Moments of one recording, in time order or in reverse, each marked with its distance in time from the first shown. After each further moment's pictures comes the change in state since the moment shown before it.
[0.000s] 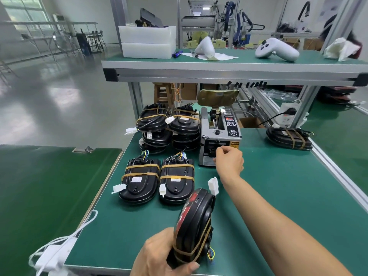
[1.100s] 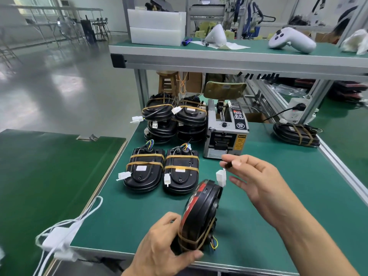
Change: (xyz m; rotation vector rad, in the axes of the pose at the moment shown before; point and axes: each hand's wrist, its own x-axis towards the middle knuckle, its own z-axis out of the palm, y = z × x) left_hand -0.012 -0.019 0.011 0.044 0.003 -0.010; right_hand -0.105 -0.020 -0.130 0.486 -0.720 -0.076
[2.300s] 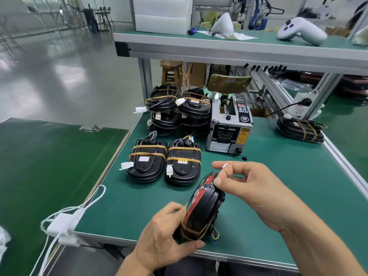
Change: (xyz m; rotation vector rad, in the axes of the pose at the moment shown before) left_hand 0.004 0.001 0.001 -0.014 -0.001 0.112; right_hand -0.024 -0.013 0.021 -0.346 -0.144 0.086
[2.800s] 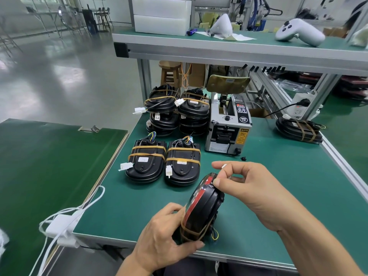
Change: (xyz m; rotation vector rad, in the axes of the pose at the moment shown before) left_hand -0.001 -0.001 0.001 -0.003 -0.004 -0.005; right_hand 0.000 0.002 0.002 -0.015 0.038 -0.001
